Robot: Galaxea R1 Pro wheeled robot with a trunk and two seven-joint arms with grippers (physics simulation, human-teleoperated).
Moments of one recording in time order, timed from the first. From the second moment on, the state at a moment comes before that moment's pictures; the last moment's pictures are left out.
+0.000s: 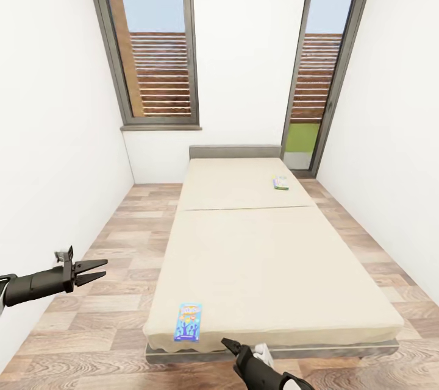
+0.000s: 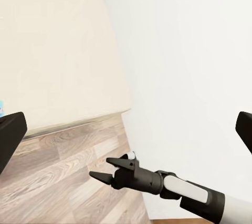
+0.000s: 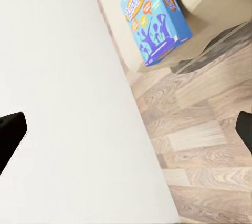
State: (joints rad) left arm -0.53 0.44 0.40 -0.93 -0.05 1.03 -1.56; right arm -0.43 0.12 -0.08 -0.26 -0.70 0.36 0.61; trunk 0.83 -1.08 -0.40
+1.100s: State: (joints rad) left arm -0.53 0.44 0.40 -0.93 -0.05 1.03 -1.56; right arm -0.43 0.14 -0.09 -0.26 -0.85 0.40 0.60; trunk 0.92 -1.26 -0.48
